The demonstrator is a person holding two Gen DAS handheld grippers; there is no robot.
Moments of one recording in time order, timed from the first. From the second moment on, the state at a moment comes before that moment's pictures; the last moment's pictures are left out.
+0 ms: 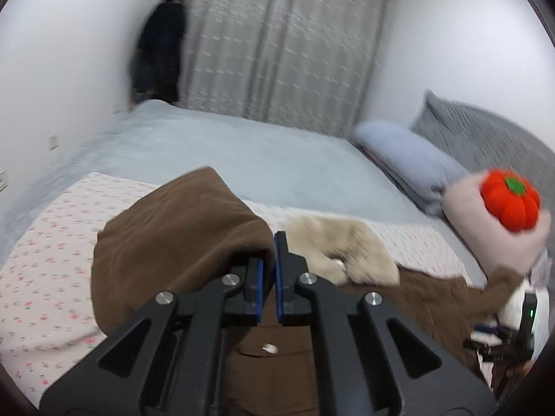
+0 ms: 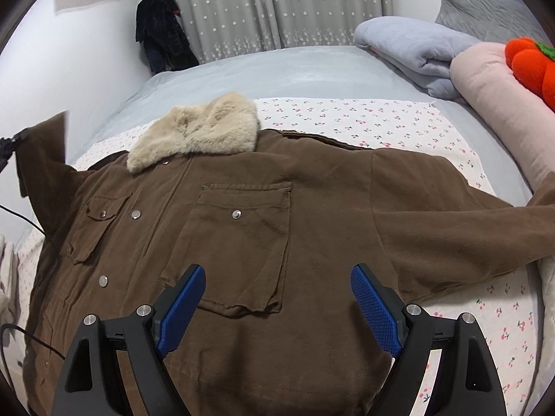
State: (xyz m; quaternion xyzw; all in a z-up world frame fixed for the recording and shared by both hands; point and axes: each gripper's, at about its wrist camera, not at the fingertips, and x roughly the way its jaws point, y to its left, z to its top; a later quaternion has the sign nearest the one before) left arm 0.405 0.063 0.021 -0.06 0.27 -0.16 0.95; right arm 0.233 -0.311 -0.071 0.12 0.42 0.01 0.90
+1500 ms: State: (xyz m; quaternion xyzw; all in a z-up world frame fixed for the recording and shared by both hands) left arm 0.372 0.182 -0.077 -0.05 0.51 -0.05 0.85; right arm 0.403 0.004 -0.092 0.01 0.47 0.19 0.86
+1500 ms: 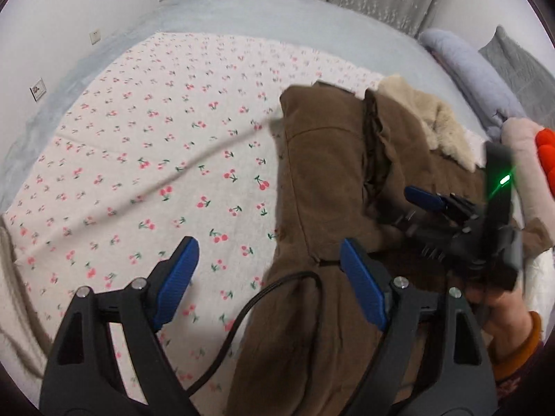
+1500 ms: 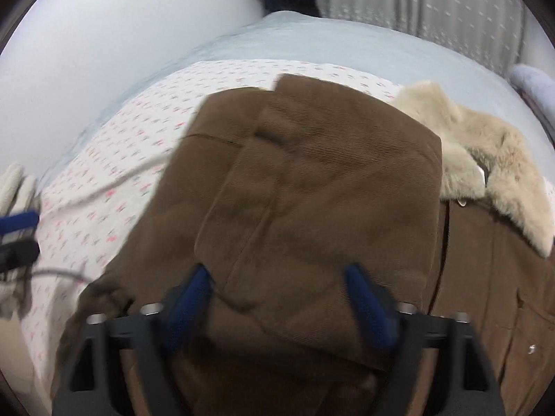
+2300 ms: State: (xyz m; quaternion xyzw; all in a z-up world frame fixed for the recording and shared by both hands) left arm 0.412 0.157 -0.122 -0.01 0.52 -0.05 0.85; right arm 0.356 -0.286 -0.140 0.49 0.38 0.13 0.77
